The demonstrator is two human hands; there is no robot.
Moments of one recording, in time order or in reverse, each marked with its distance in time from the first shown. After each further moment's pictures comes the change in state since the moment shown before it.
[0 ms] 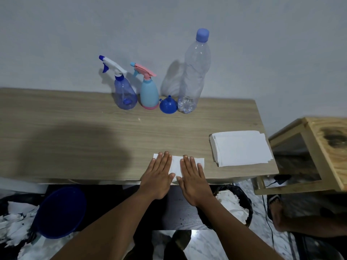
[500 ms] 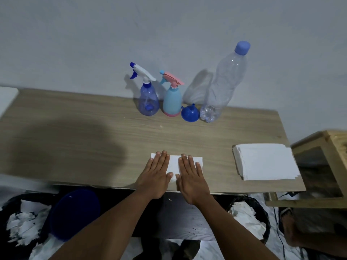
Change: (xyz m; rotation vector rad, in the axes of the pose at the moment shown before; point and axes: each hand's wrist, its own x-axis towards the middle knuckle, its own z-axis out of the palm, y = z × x) left_hand -0.005 -0.094 -0.019 0.002 0.076 -0.054; right_hand 0.067 -0.071 0.012 -0.041 0.078 -0.048
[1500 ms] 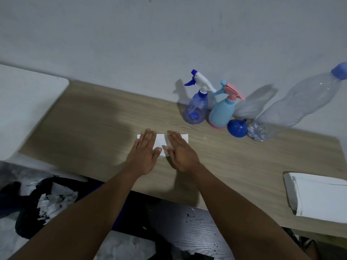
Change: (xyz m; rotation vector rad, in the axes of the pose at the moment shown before) left_hand 0.016 -0.202 -0.054 -0.212 0.178 -0.266; right_hand 0.185 -0.144 -0.011 0.257 -0.003 -0.256
